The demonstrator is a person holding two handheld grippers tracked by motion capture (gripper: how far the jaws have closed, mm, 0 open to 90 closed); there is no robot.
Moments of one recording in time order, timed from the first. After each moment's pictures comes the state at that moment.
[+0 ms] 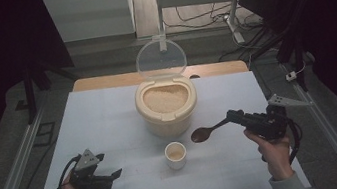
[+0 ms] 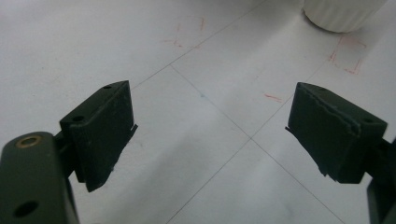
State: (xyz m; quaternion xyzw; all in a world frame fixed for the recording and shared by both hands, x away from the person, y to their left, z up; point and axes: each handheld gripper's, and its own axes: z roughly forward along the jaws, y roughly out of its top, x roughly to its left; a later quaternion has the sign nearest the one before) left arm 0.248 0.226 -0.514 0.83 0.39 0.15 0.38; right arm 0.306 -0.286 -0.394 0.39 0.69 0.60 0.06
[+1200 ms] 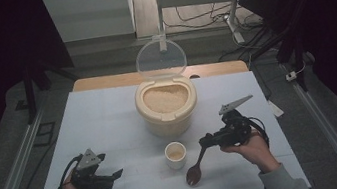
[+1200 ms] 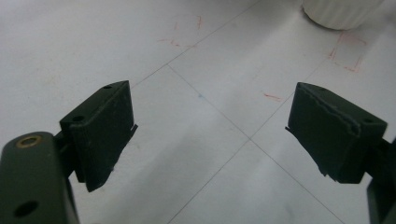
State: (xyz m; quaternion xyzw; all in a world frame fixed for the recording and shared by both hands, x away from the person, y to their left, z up) left arm 0.250 0.224 -0.515 0.83 0.38 0.14 0.38; right arm 0.337 -0.211 -0.425 0.29 0.85 0.42 -0.12
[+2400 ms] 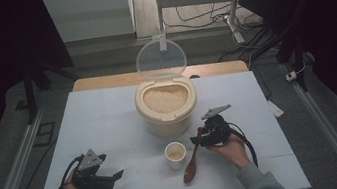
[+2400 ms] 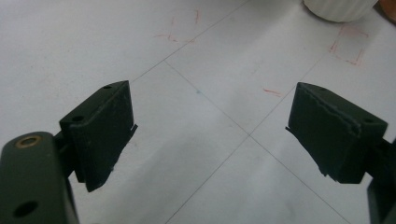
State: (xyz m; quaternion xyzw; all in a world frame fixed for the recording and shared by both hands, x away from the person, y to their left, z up) left arm 0.250 0.222 -0.517 0.84 0.38 0.14 0.37; right arm 0.374 -0.186 -0.504 0.35 0.87 0.35 0.07
